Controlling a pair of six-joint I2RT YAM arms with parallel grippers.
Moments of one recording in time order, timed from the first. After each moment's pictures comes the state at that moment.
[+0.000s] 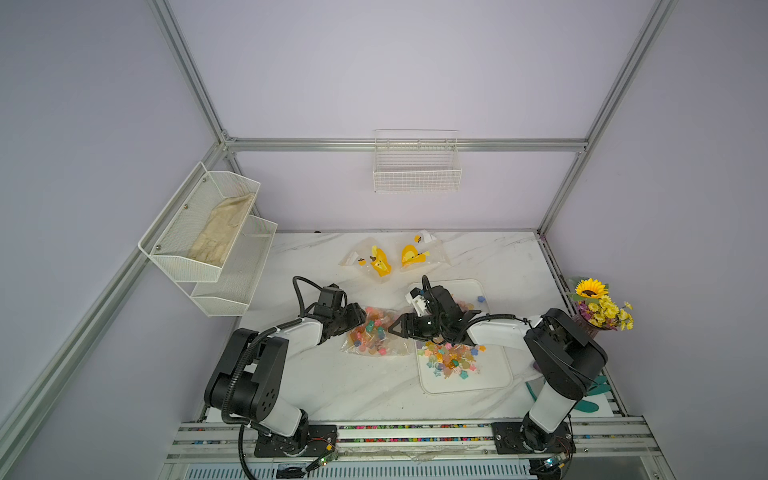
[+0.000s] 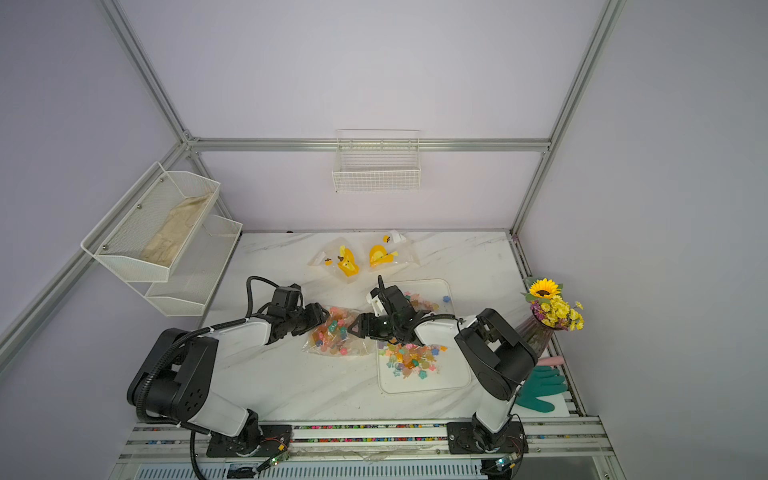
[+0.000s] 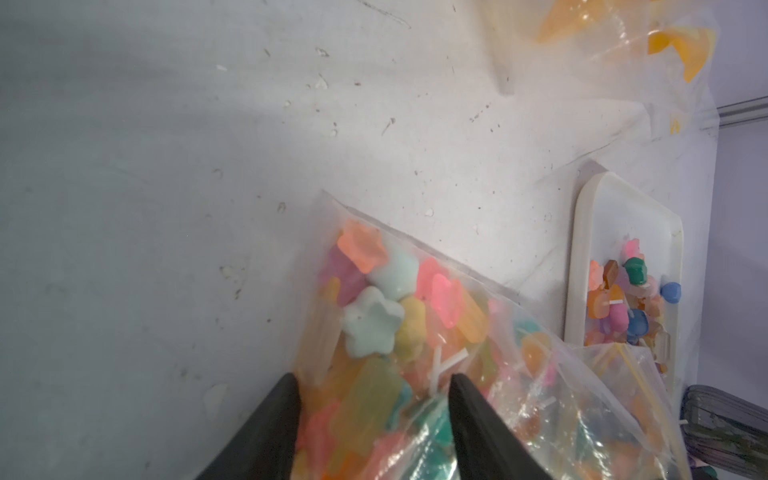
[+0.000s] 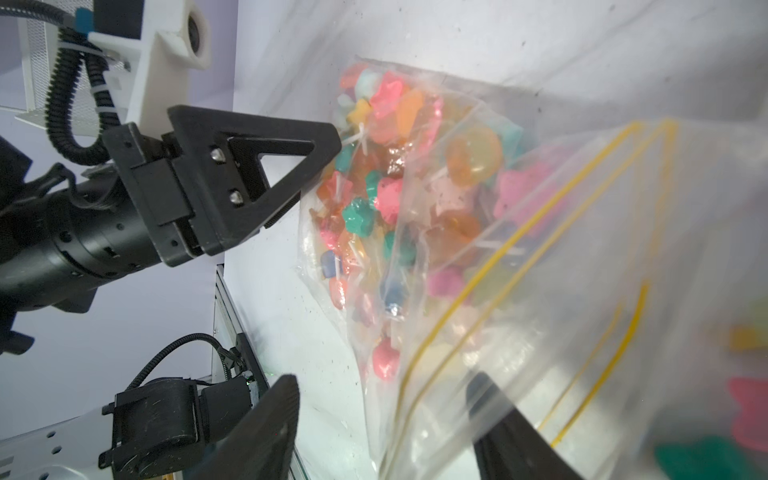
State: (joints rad) left arm -0.26 1.56 0.67 0.01 0.24 -0.69; right arm 0.69 1.74 0.88 0.14 -0.52 0.77
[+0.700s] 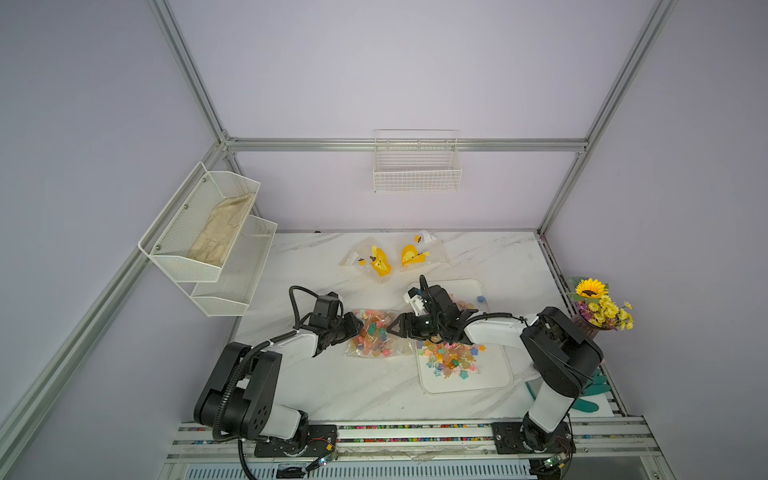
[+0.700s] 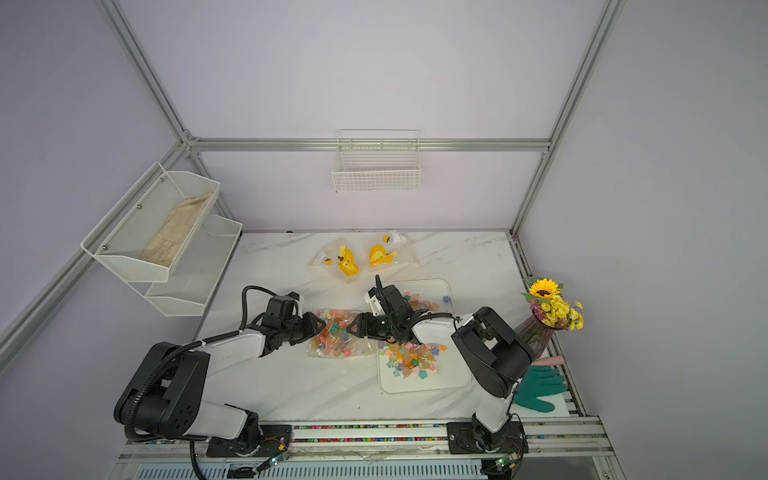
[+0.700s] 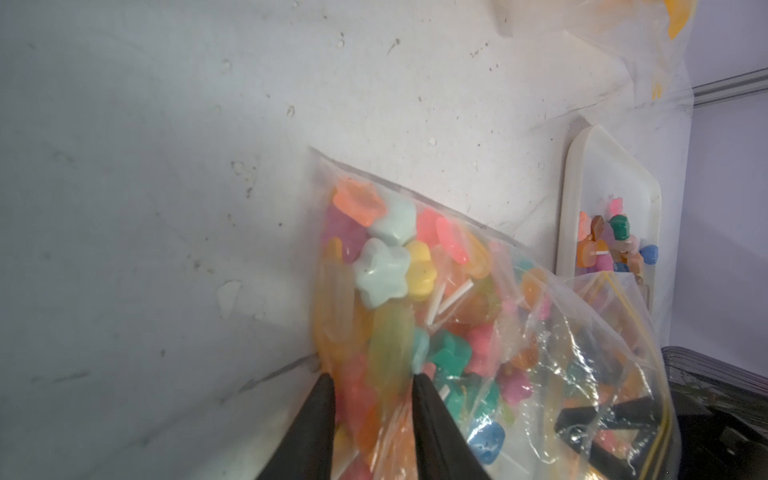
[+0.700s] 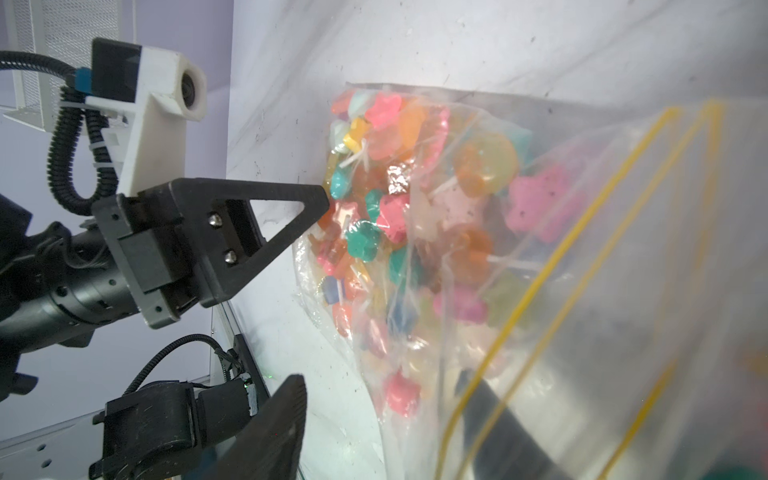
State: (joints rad) left arm -0.26 1.41 0.55 0.00 0.28 -0.71; right arm 0.70 1.77 0.90 0.13 -0.52 0.77
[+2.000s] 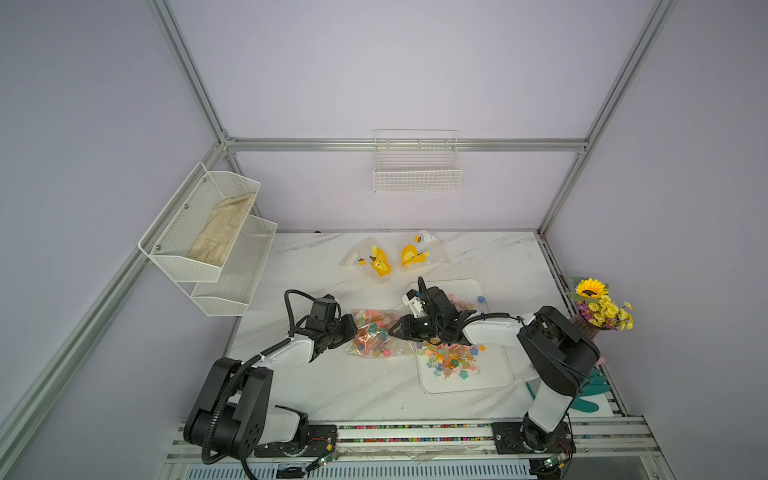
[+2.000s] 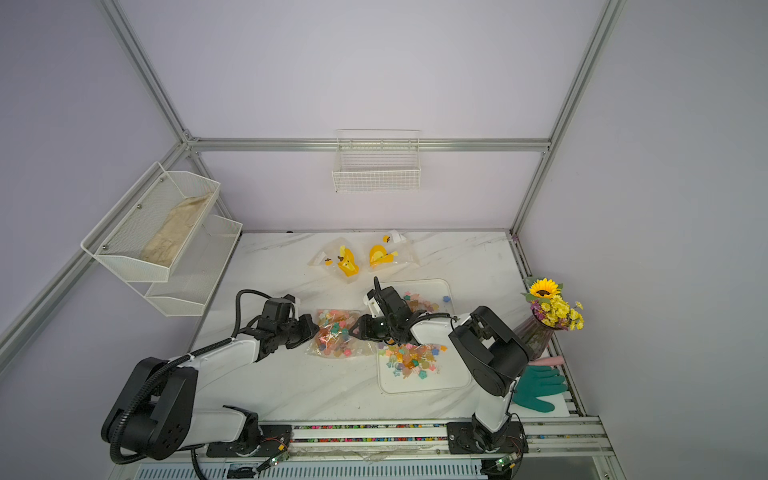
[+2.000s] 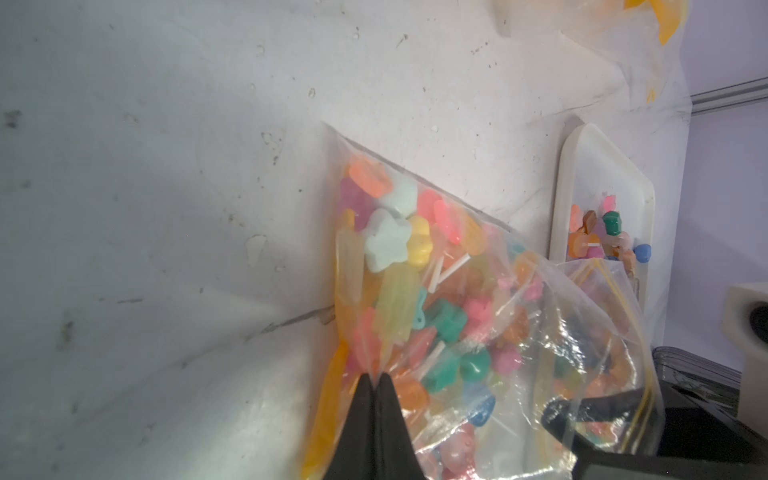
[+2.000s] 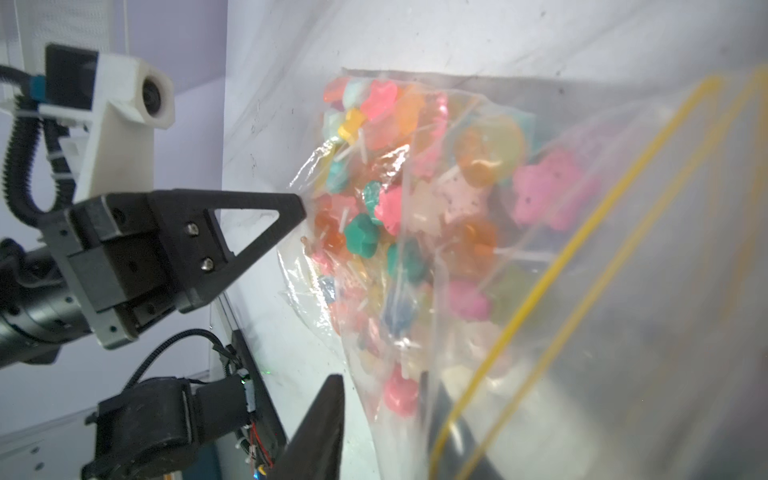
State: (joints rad) left arm -0.26 1.32 0.54 -0.09 0.26 -0.72; right arm 0.71 1.78 0.90 0.14 -0.53 0.77
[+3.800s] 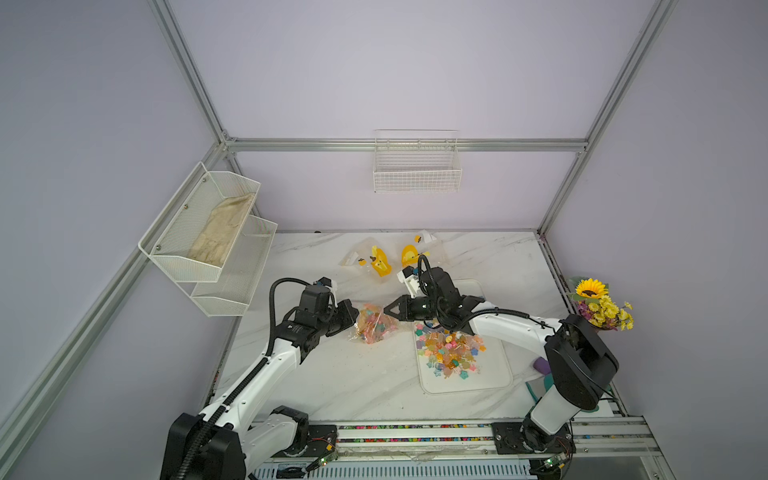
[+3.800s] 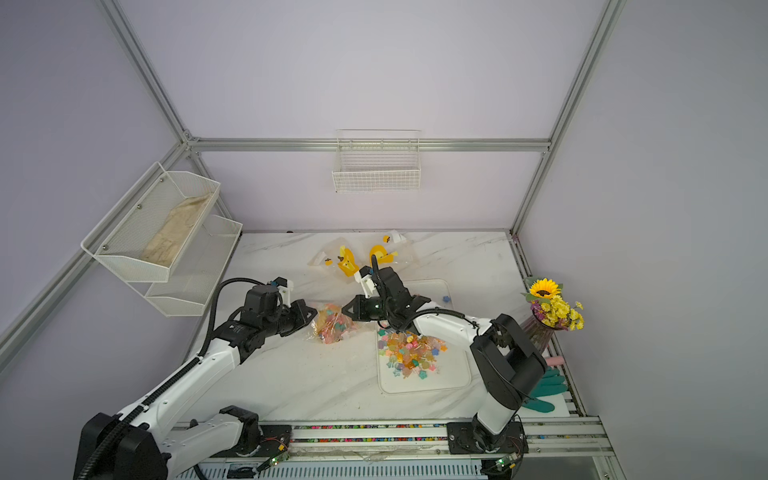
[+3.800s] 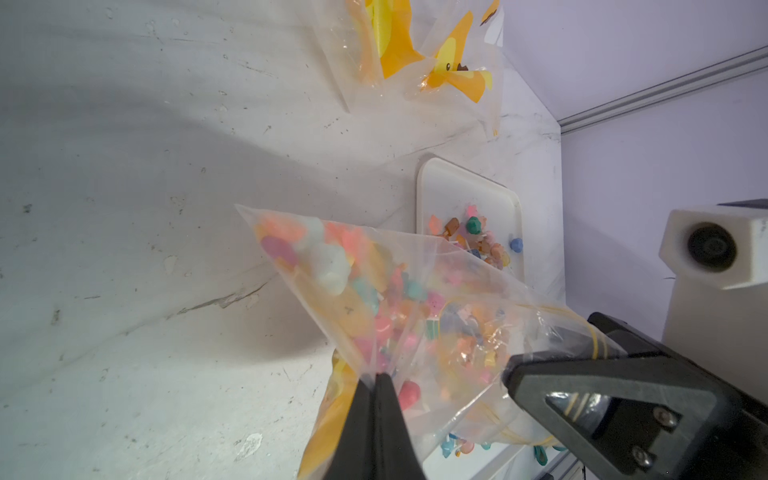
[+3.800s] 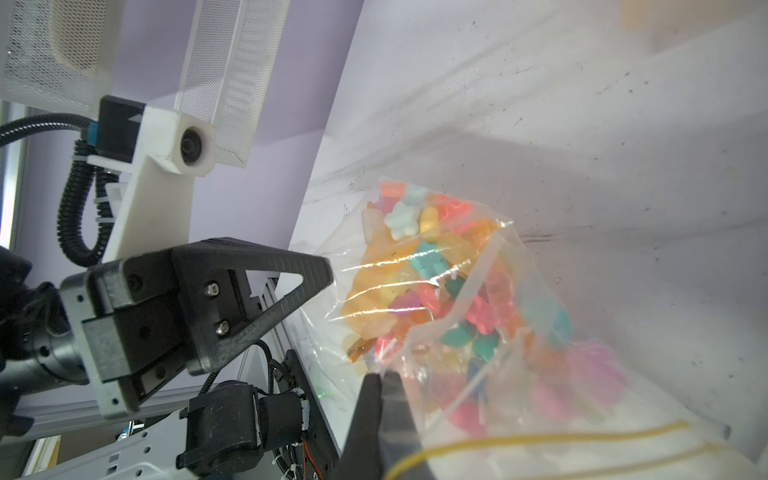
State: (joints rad) left arm -0.30 1.09 0.73 -0.34 0.28 -0.75; right arm 0.71 1.64 1.06 0.05 -0.50 0.73
